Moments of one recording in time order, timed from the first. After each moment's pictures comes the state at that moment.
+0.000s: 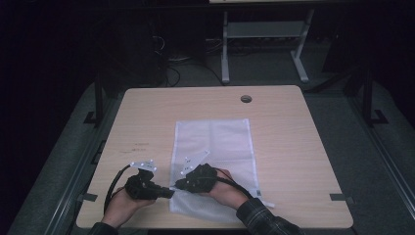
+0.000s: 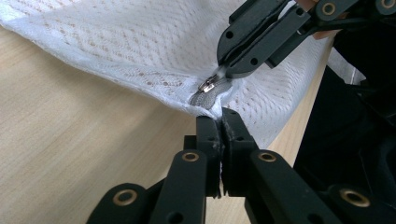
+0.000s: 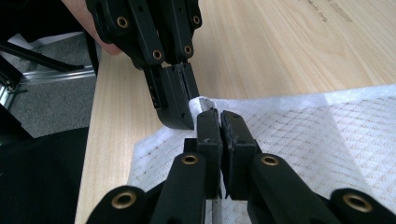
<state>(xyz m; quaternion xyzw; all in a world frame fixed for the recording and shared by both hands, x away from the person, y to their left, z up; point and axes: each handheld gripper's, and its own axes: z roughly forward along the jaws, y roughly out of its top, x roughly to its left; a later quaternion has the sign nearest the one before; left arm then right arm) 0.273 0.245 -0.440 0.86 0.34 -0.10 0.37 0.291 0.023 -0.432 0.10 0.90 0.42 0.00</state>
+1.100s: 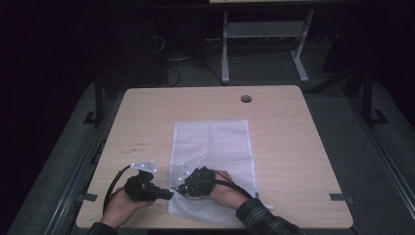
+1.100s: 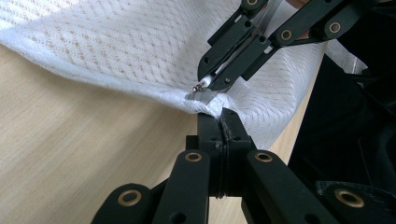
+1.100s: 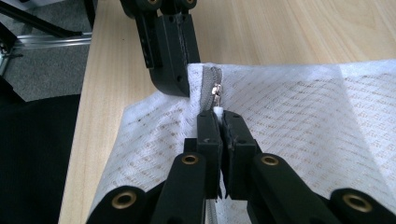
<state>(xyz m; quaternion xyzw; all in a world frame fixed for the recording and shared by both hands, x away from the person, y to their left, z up) 0.270 0.246 -0.438 0.87 0.33 -0.10 0.36 0.290 0.028 -0.443 0.07 0.93 0.37 0.00</state>
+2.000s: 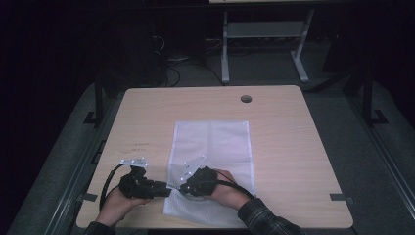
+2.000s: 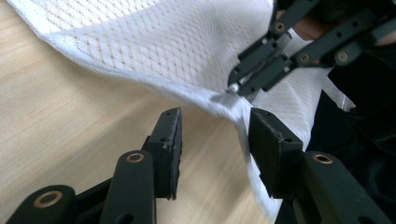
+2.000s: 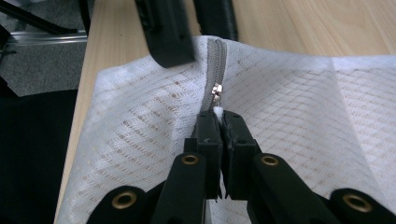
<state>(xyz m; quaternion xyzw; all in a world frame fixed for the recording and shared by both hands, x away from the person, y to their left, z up) 0.278 0.262 -0.439 0.82 0.38 -0.11 0.41 0.288 0.023 -0.442 0.07 0.93 0.37 0.02</state>
